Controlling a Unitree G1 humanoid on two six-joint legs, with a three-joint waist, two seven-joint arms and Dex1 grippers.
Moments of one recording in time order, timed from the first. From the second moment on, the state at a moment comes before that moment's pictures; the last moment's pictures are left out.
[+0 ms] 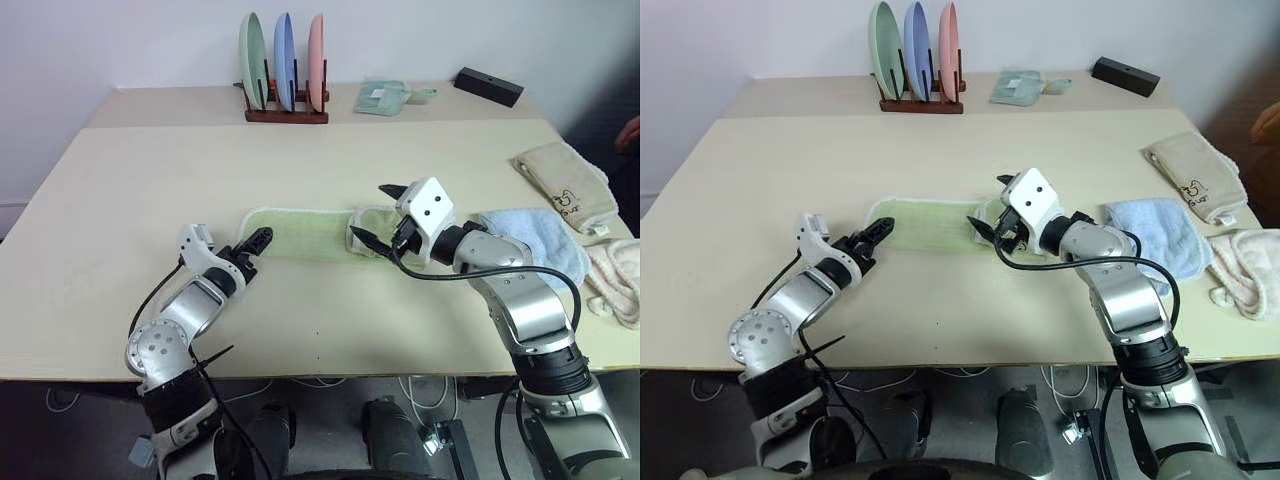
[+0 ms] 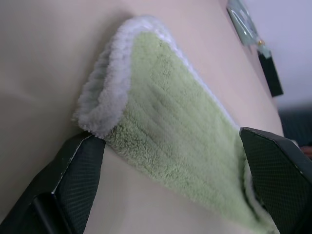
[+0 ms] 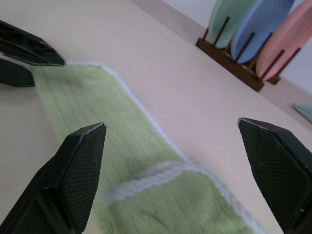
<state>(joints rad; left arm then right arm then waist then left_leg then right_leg) -0.38 -0.10 0.59 -0.23 -0.94 1.11 0.26 -0.44 -0.51 0.13 -0.28 0.16 0.44 0.61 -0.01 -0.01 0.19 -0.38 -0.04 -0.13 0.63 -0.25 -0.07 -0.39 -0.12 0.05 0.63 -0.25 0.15</state>
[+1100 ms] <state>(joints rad) -0.43 0.49 -0.09 -0.31 -0.67 0.75 -0.51 -0.37 -0.52 0.18 -0.32 0.10 0.45 0.61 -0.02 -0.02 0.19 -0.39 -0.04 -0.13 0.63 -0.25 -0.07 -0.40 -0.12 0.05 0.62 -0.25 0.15</state>
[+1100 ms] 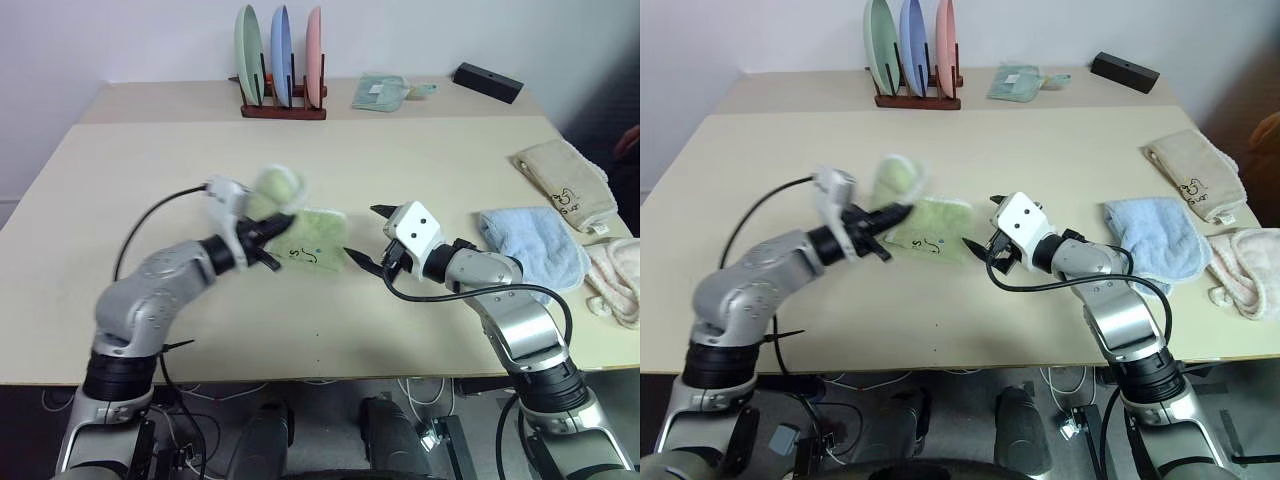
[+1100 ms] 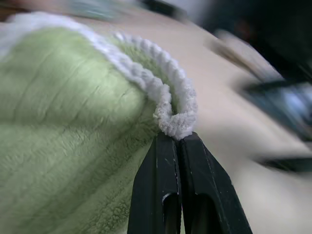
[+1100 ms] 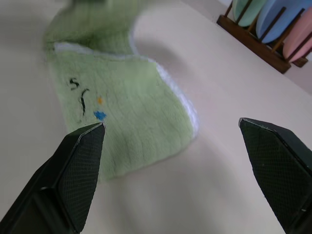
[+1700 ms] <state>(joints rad) -0.47 0.44 -0.26 -0.20 -0.44 0.69 -0.67 -0.30 -0.52 0.17 -0.37 0.09 0.48 0.58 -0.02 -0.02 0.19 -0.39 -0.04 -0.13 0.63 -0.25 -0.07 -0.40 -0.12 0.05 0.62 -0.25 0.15</state>
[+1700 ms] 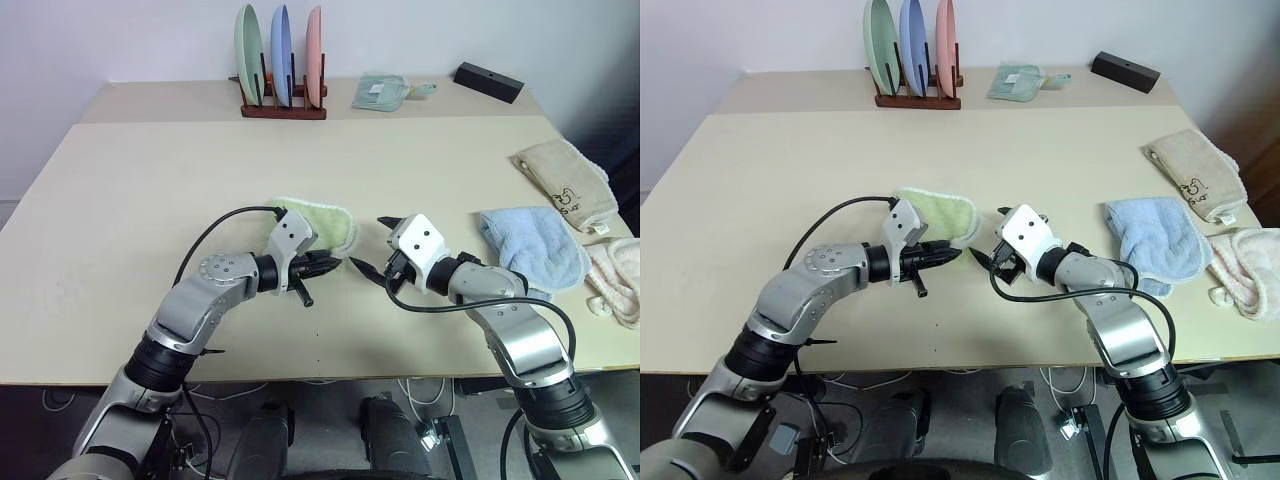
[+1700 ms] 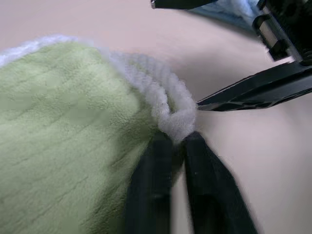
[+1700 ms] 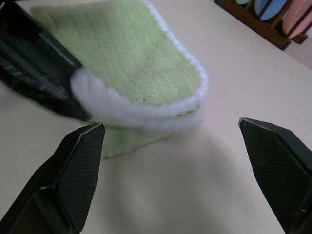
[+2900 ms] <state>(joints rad) -0.45 0.37 -0.10 0.11 -0.27 0.45 -0.53 -0.57 -0.21 0.32 0.18 0.06 0.42 0.53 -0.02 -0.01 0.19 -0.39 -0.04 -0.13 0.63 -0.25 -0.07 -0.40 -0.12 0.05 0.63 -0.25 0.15</state>
